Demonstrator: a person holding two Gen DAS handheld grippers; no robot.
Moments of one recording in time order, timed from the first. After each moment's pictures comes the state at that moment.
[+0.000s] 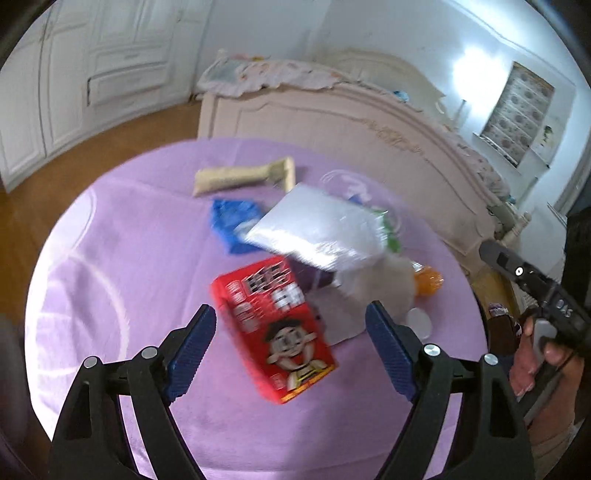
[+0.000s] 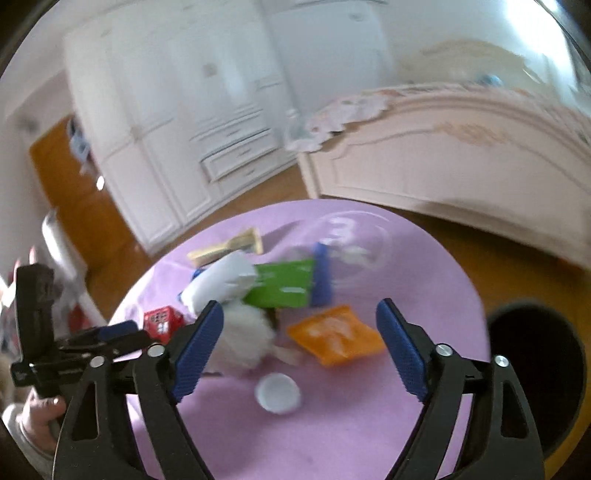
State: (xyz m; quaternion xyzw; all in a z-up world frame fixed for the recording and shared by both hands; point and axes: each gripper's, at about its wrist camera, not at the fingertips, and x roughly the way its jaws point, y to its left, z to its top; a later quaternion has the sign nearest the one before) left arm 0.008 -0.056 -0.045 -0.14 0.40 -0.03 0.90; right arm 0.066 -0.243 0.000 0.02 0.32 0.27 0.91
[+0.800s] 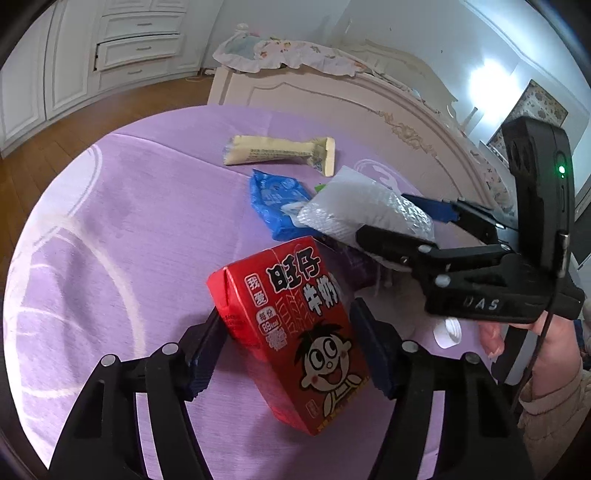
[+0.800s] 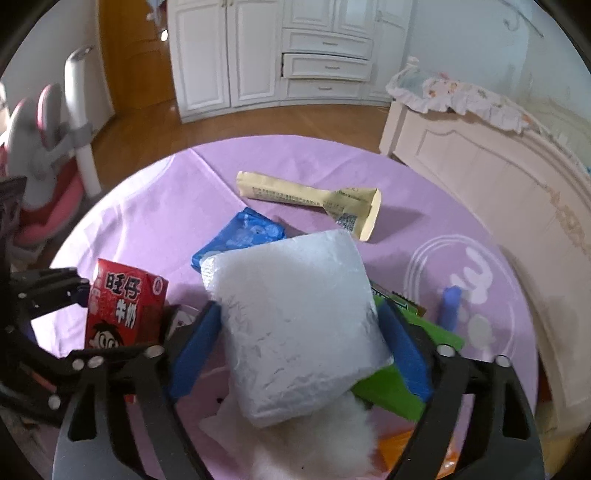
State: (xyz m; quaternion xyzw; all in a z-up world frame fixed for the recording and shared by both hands) left arm 0.003 -0.010 -0.068 -0.19 0.42 -0.04 0.89; right arm 0.137 -0.087 -0.044 -0.19 0.40 0.35 0.83
